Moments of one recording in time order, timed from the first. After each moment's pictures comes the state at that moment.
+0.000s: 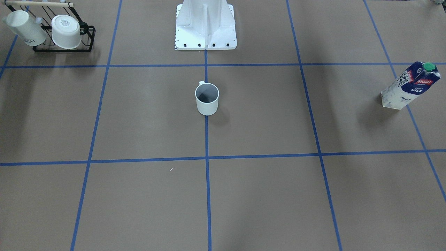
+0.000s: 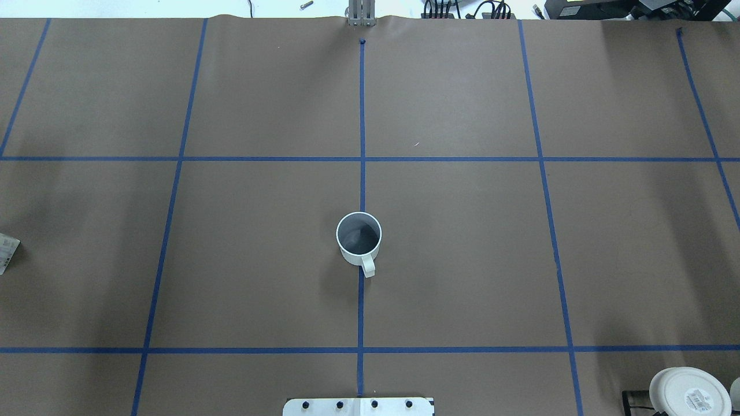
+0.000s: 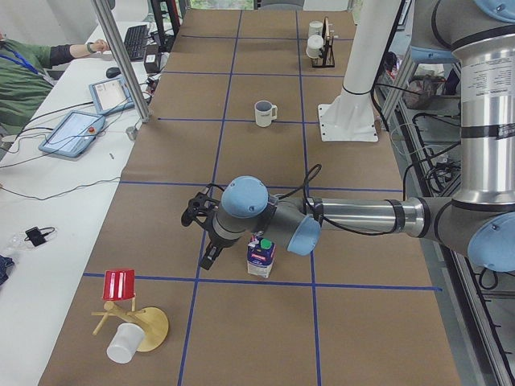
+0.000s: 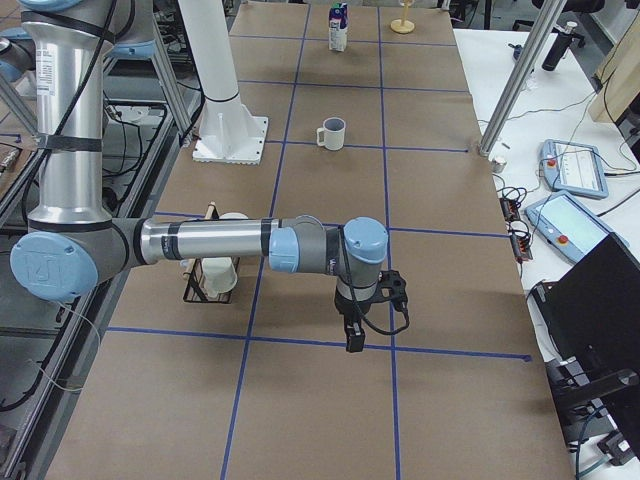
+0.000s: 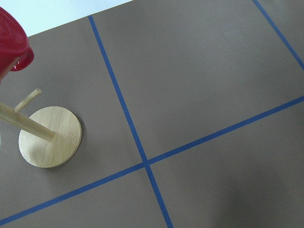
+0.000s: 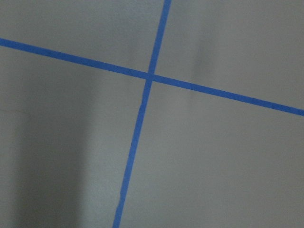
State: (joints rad) left arm -1.64 -1.44 -1.71 -2.00 -2.42 0.10; right arm 1.54 -1.66 1.71 -1.65 2.19 -0.16
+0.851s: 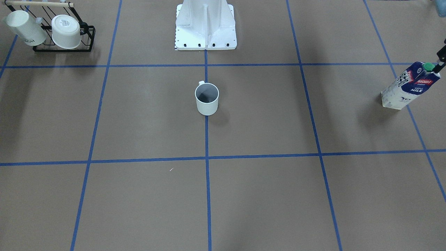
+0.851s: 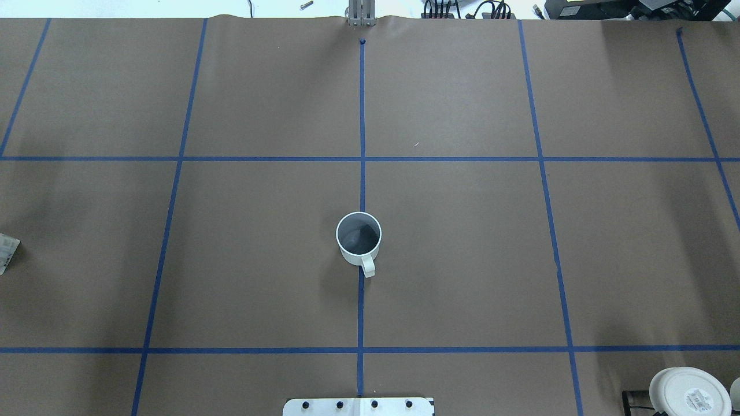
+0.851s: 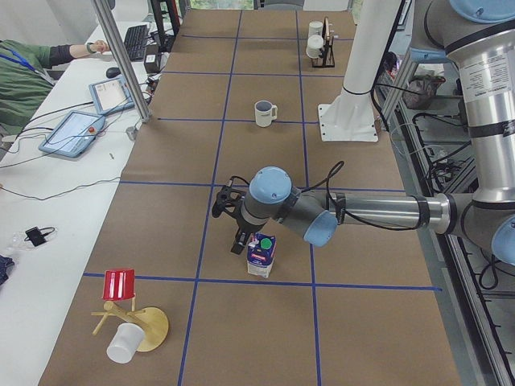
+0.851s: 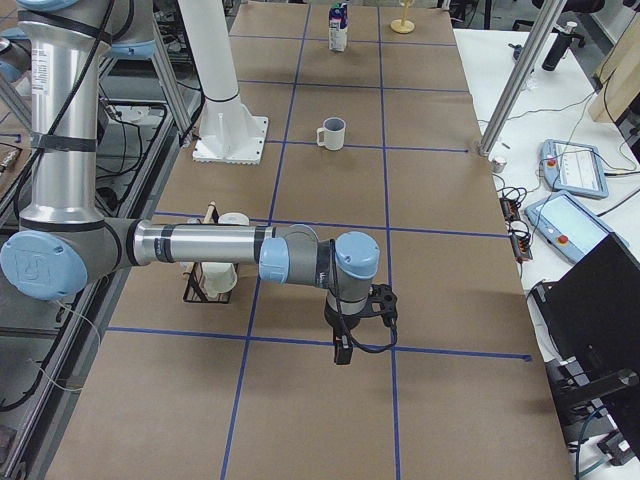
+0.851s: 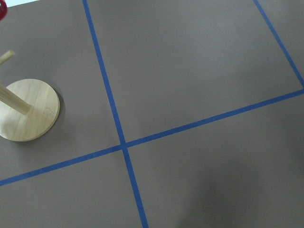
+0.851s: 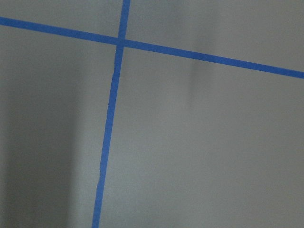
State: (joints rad) left arm -1.45 -1.27 -1.87 -2.12 -2.38 -0.20; right arm 1.55 -1.67 1.70 -1.65 2.19 -0.15
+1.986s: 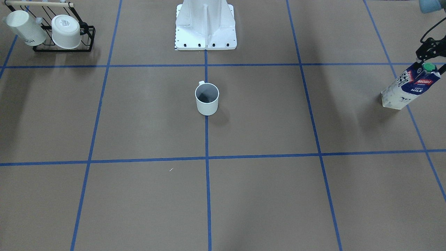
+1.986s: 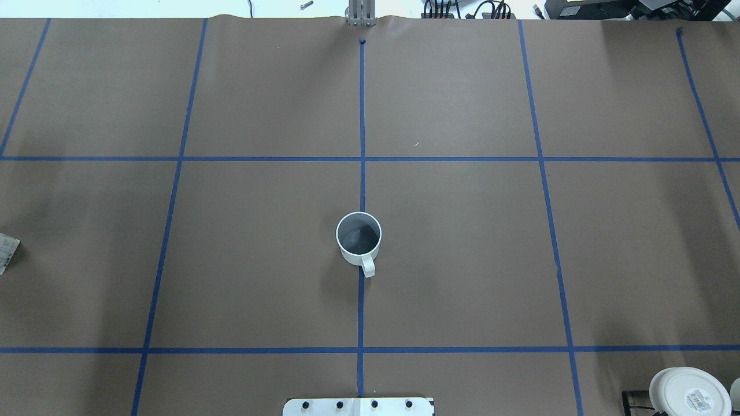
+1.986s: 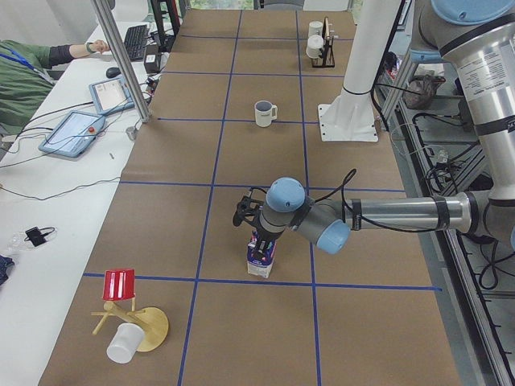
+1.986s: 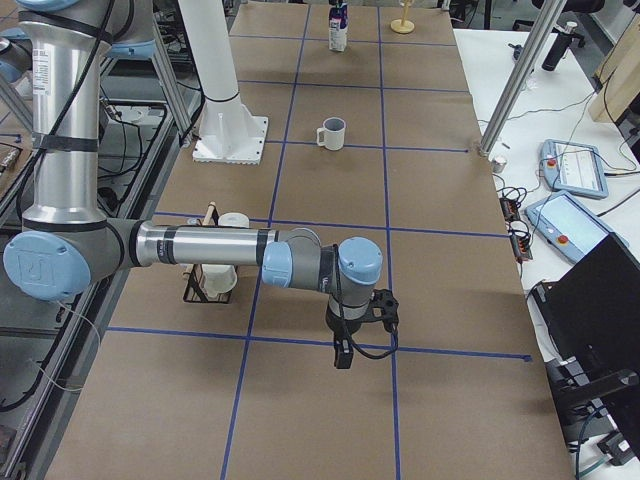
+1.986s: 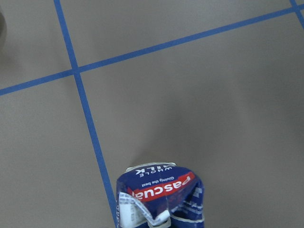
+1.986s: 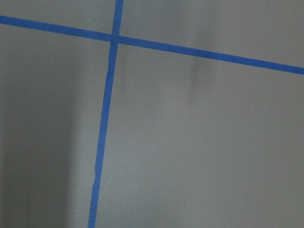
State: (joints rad) left arm -1.33 -1.19 -1.84 -2.20 -2.35 -0.21; right arm 1.54 -1.66 1.67 -1.65 2.19 -0.15
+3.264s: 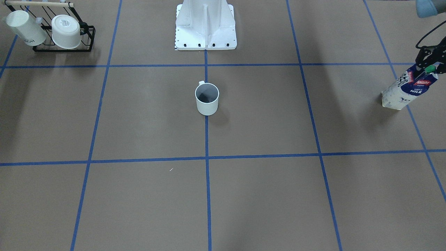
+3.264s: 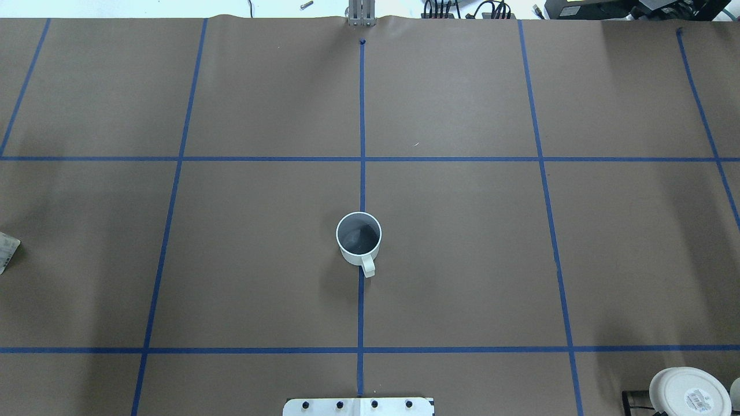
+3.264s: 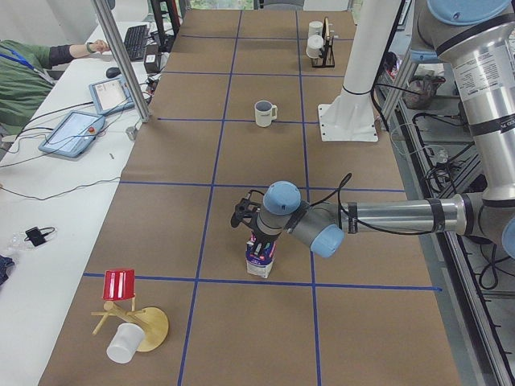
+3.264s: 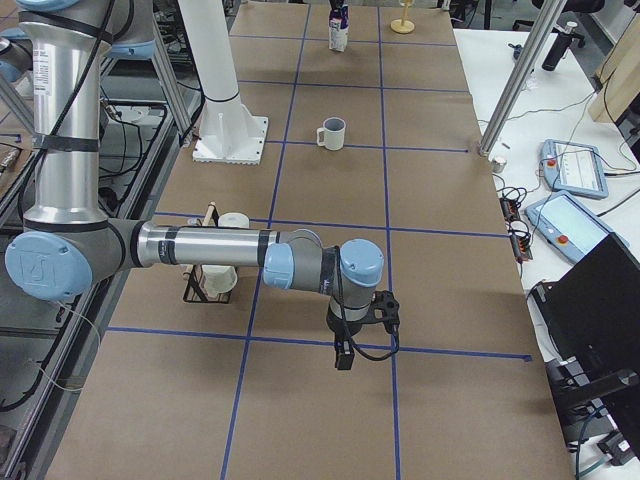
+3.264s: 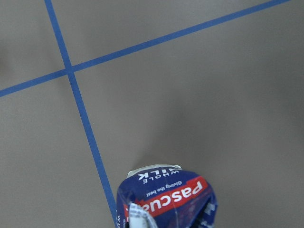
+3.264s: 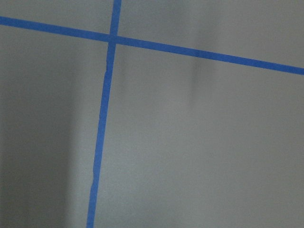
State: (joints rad) left arm -1.30 -1.21 -1.81 -2.26 -2.32 -0.21; right arm 1.54 -1.66 1.66 -1.65 2.19 -0.15
